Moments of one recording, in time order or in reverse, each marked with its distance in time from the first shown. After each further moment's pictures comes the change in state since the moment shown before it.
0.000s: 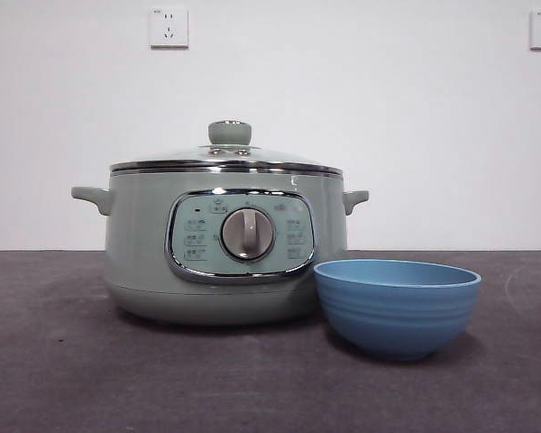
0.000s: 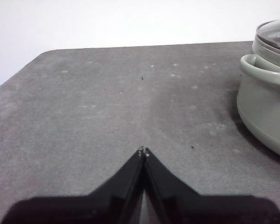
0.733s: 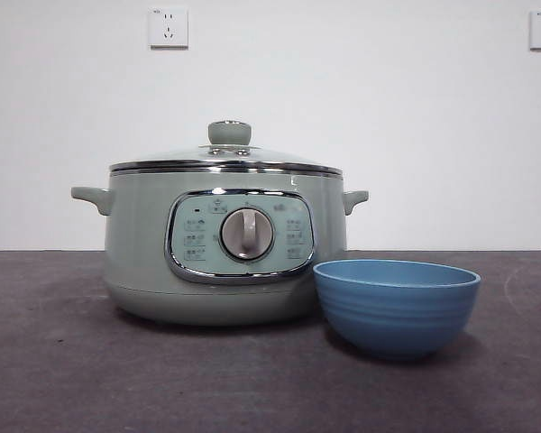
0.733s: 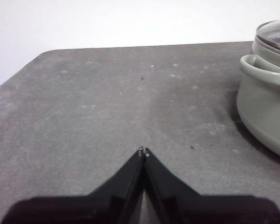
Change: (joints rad) left arm 0.000 0.000 0.000 0.000 0.000 0.000; right arm -0.587 -0.285 -0.311 0.460 0.024 -0.124
